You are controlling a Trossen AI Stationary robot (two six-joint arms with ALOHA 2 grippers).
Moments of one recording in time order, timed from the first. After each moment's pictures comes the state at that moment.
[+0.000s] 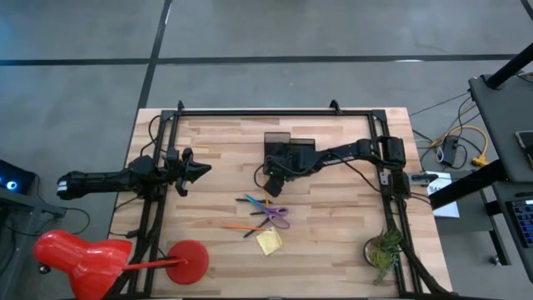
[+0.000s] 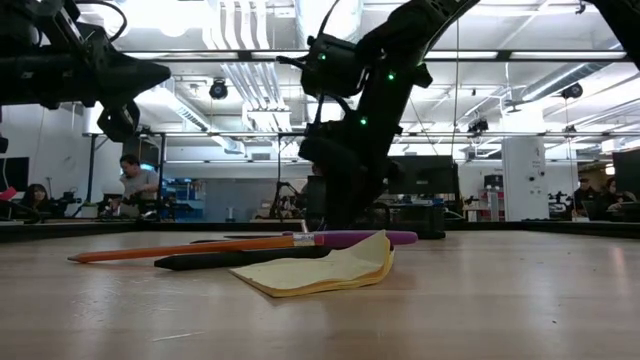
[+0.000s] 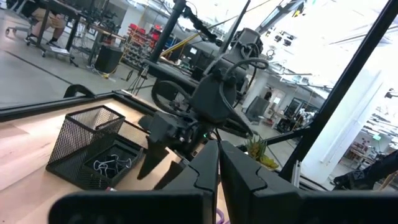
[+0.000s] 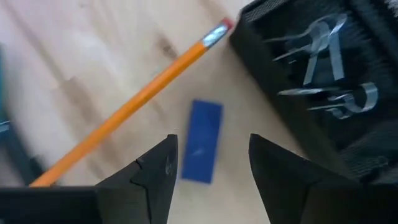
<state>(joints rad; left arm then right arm) 0.08 0.15 0.00 0.23 -0.06 -0.46 -0.07 2.01 1.36 -0.52 0.22 0.53</state>
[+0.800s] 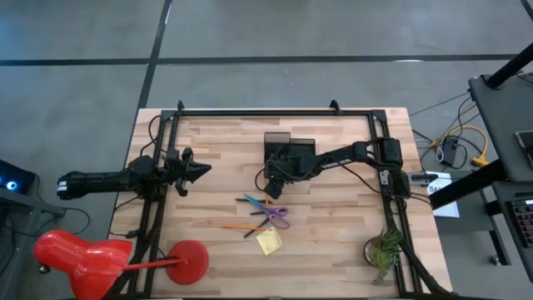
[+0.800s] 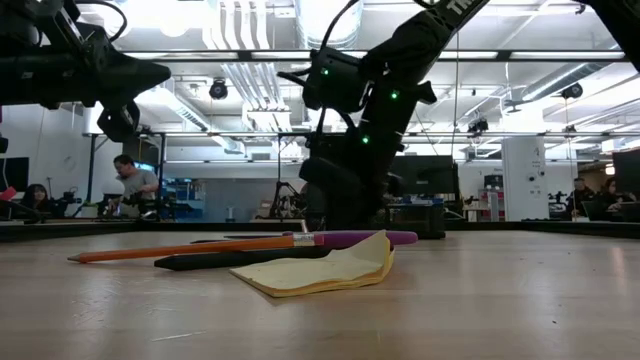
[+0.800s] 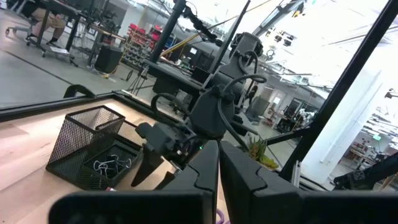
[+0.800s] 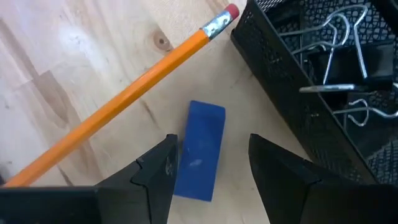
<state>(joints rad) 0.08 0.15 0.00 0.23 -0.06 -0.46 -0.06 2.05 1.30 -0.40 0.26 0.50</state>
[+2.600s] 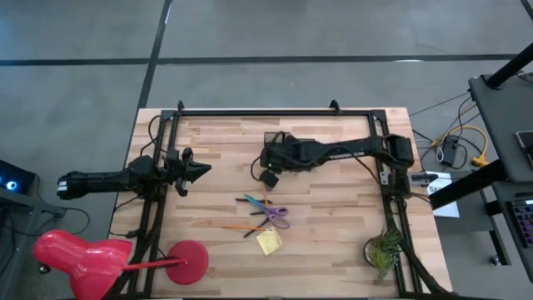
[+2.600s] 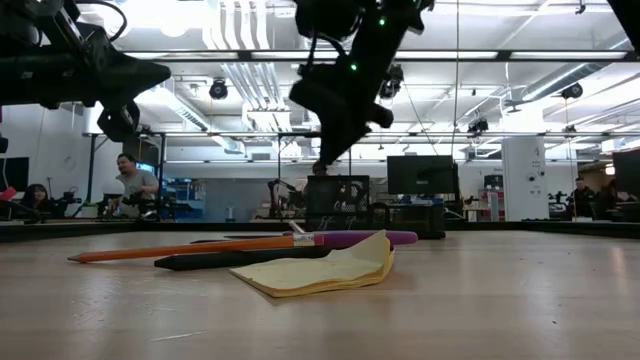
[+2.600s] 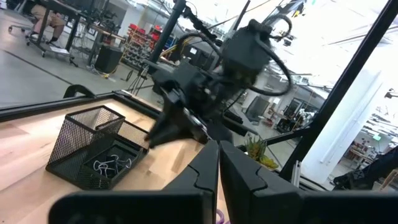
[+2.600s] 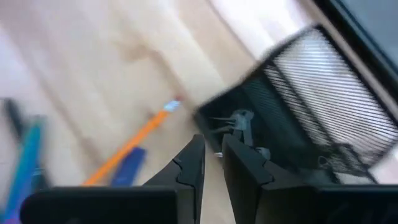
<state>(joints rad) 0.08 0.15 0.00 0.23 -0.06 -0.46 -0.06 1.95 1.53 -0.68 0.39 0.44</state>
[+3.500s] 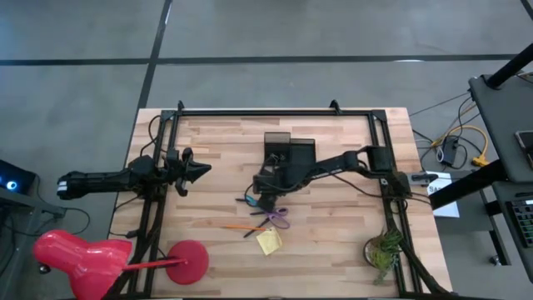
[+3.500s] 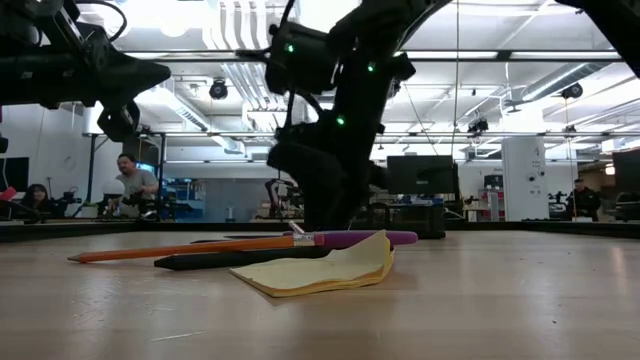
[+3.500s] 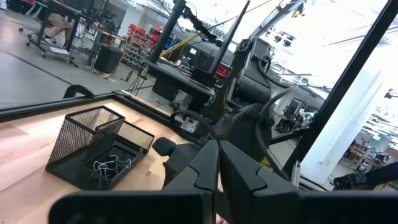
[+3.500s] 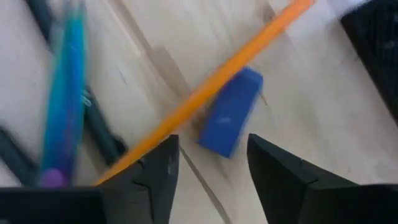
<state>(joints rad) 0.08 0.15 0.00 0.23 -0.06 -0.46 0.05 2.16 1.55 -0.65 0.21 0.59</state>
